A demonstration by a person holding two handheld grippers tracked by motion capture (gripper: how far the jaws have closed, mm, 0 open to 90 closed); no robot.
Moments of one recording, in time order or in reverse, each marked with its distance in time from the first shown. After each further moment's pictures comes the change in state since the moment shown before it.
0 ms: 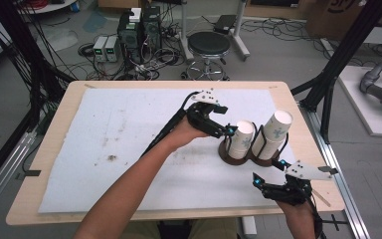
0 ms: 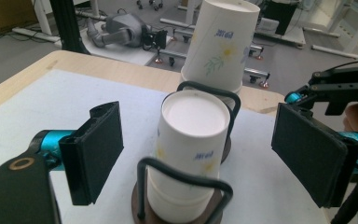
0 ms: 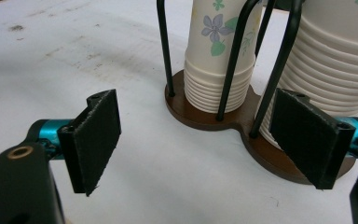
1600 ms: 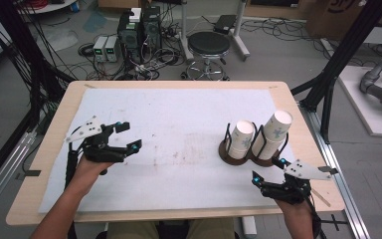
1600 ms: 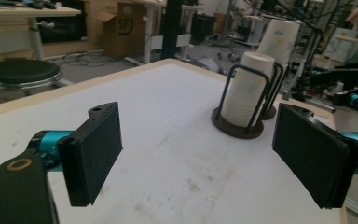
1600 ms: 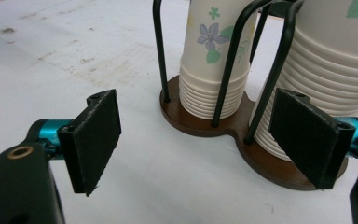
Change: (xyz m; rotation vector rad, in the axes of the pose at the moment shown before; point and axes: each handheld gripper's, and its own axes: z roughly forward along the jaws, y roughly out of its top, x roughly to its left) left arm -0.029 -0.117 -0.225 -0.245 0.320 -0.118; right arm 0.004 0.004 0.001 -0.013 -0.028 -0.007
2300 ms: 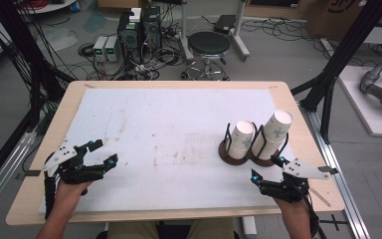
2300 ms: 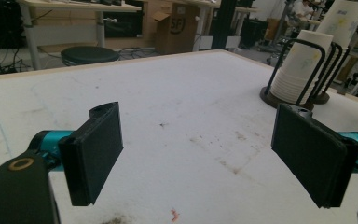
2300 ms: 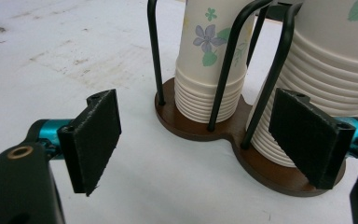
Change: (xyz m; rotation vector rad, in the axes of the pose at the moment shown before) left arm 0.003 -0.065 -0.071 -0.019 0.245 -0.043; right arm -0.002 -0.001 0.005 -0.011 -0.020 -0.020
